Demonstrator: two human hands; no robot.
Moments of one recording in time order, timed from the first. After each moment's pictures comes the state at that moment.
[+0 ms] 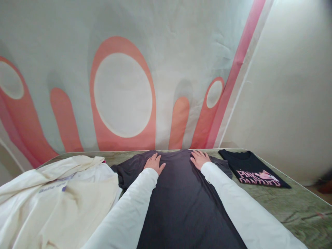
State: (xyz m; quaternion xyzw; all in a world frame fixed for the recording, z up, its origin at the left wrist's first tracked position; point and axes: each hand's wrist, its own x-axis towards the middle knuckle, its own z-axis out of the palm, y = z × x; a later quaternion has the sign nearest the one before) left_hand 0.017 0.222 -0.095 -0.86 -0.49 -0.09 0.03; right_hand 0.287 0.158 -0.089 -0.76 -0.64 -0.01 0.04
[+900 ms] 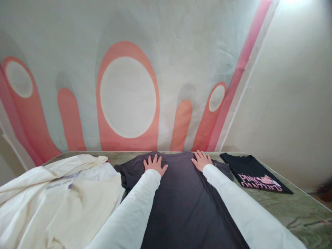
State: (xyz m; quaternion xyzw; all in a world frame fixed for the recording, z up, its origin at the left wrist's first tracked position) left_hand 0.019 0.218 -0.099 -0.81 -0.58 -0.07 0.02; right_hand 0.293 0.171 -0.100 -0.81 -0.58 0.00 0.03
